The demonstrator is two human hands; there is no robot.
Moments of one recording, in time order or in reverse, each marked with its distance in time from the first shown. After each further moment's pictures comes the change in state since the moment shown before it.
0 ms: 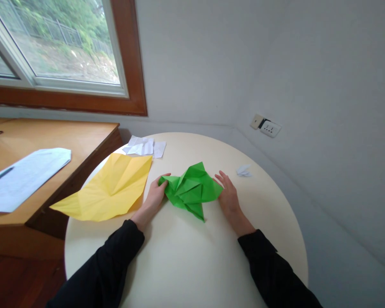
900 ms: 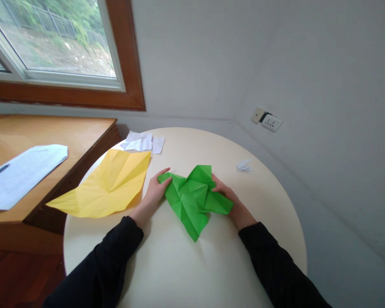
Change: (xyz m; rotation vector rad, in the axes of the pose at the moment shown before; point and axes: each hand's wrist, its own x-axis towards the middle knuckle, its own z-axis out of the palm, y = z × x) left_hand -0.009 0.006 0.002 0.023 -0.061 0.009; right_hand -0.015 -0.020 0.006 -0.051 -0.557 0.243
